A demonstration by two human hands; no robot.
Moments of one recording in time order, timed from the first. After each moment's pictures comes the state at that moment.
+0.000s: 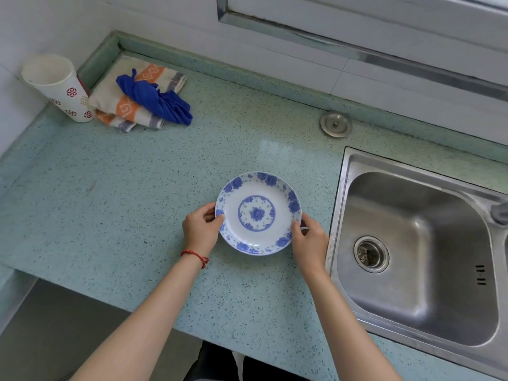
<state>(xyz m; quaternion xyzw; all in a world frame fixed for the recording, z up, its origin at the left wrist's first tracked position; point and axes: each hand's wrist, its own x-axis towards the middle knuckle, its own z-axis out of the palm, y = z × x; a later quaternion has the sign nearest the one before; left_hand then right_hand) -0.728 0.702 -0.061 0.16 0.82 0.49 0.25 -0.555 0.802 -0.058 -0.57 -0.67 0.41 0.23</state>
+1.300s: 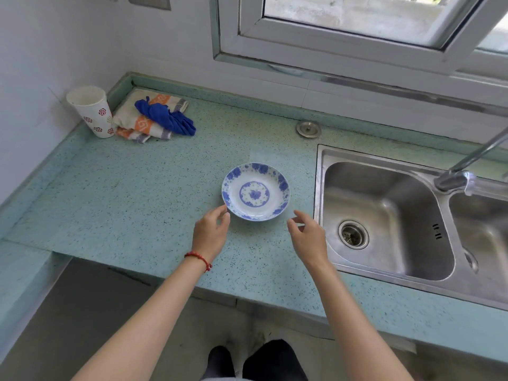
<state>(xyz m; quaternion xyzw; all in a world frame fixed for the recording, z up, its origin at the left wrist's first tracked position) -0.679 0.619 -0.008 0.36 0.80 0.42 0.23 -0.507 0.712 0.000 -0.56 -0.69 0.40 0.21</state>
